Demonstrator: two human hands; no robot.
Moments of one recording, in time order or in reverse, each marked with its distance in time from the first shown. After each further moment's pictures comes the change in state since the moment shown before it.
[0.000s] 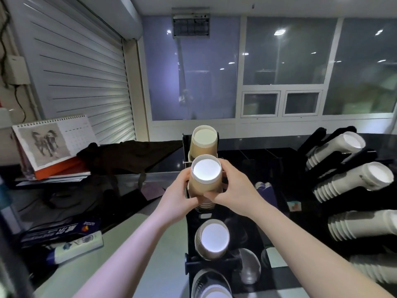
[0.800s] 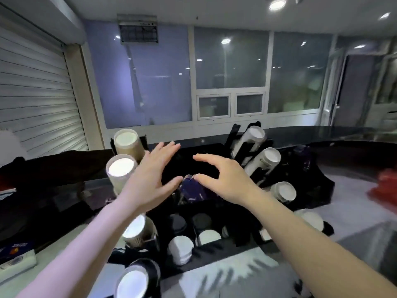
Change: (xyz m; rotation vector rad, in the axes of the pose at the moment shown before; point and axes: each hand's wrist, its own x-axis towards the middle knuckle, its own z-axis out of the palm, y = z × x) left_hand -0.022 0.145 0.068 0.430 -0.005 0.450; right_hand -0.102 -0.003 -0.149 -0.285 0.107 -0.009
